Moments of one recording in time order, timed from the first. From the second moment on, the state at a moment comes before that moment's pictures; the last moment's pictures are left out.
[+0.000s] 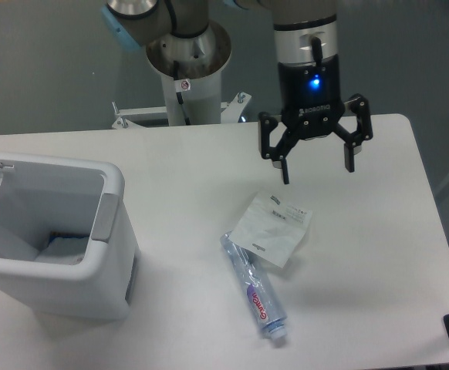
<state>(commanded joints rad) 2.64 -1.66 -1.61 -0.86 1.39 0.48</state>
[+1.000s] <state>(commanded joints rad) 2.66 -1.67 -1.89 -0.83 1.41 0.83</state>
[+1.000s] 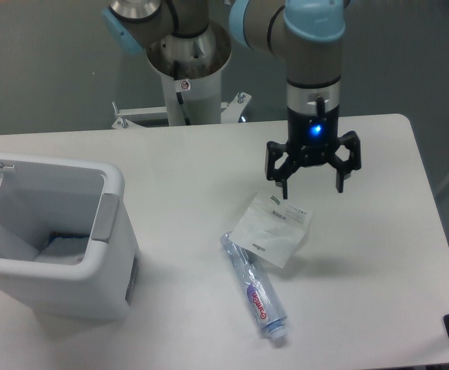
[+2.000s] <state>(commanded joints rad) 2.65 -1.76 -2.07 -0.75 1.49 0.96</state>
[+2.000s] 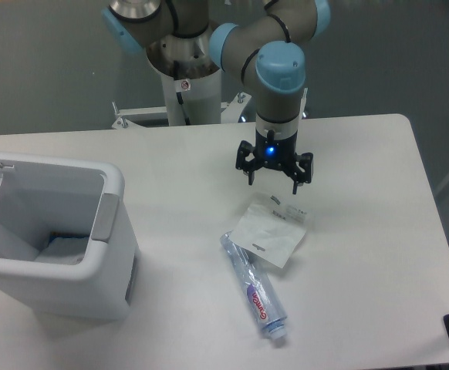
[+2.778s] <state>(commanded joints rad) 2.62 -1.87 -2.03 -0.73 1.54 1.00</state>
